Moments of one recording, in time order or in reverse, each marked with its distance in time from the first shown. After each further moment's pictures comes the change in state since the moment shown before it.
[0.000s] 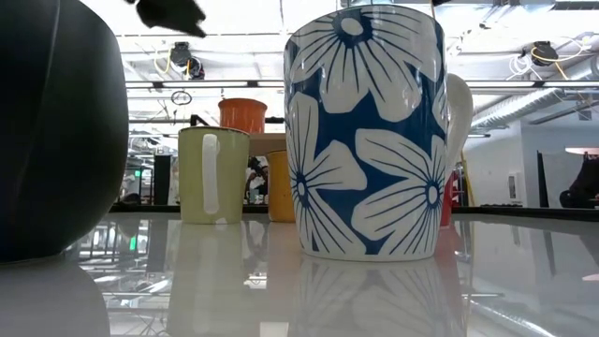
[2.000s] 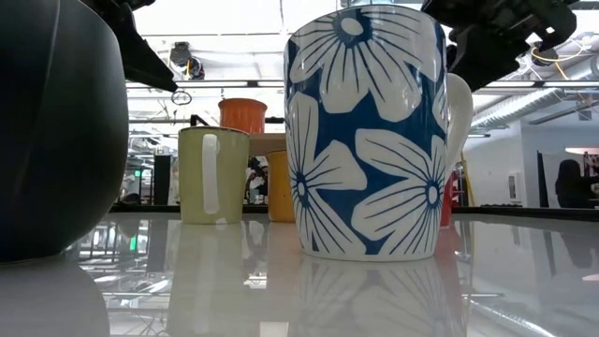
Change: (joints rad) left arm -0.046 -0.139 -0.330 0.164 -0.009 -0.063; right arm -0.121 0.158 0.000 -0.341 -0.138 0.353
